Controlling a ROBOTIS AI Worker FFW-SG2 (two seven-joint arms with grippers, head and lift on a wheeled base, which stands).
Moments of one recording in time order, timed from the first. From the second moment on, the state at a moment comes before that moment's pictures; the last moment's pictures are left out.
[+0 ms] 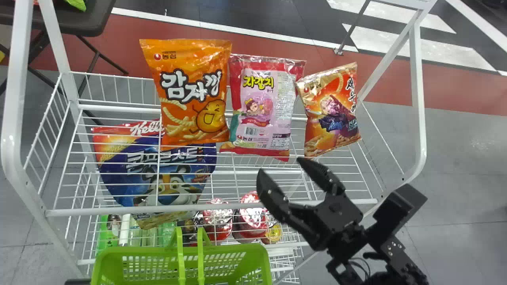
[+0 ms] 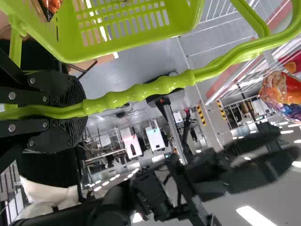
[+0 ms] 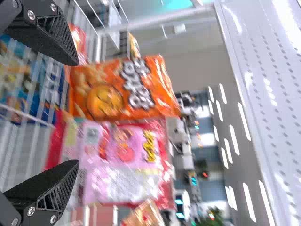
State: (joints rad) left arm 0.63 0.13 -0.14 -2.18 0.45 1.16 -0.91; right arm 0.68 -0.08 -0.13 -2.30 -0.24 0.16 0.37
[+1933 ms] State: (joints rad) left arm 0.59 0.14 -0.15 -2.14 0.46 1.17 -0.91; right arm 0.30 -0.09 -0.07 -1.98 -0.08 0.22 0.25
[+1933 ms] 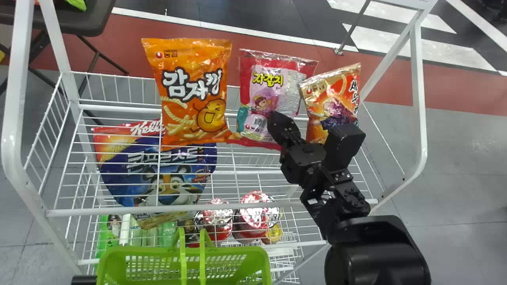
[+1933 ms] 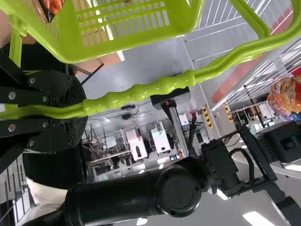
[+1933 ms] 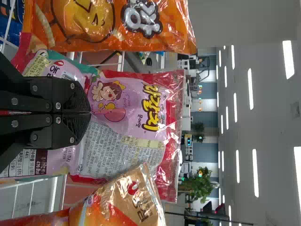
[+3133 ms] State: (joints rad) left arm 0.60 0.14 -0.15 -2.16 0.46 1.17 -0.91; right arm 0.62 -0.09 -0.13 -2.38 -0.22 0.26 0.45
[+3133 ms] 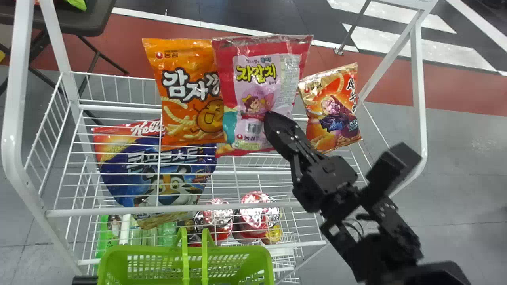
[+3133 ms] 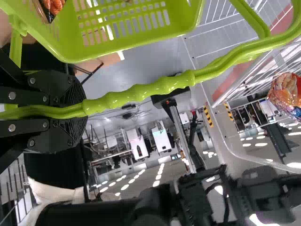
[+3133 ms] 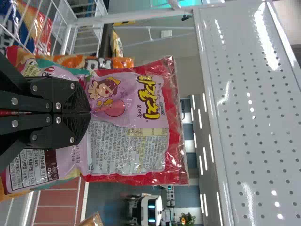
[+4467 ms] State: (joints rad) left arm 0.59 0.13 -0.13 -2.13 0.45 1.14 -0.90; right arm 0.82 -0.06 -0.34 -2.41 -0.42 1.14 0.73
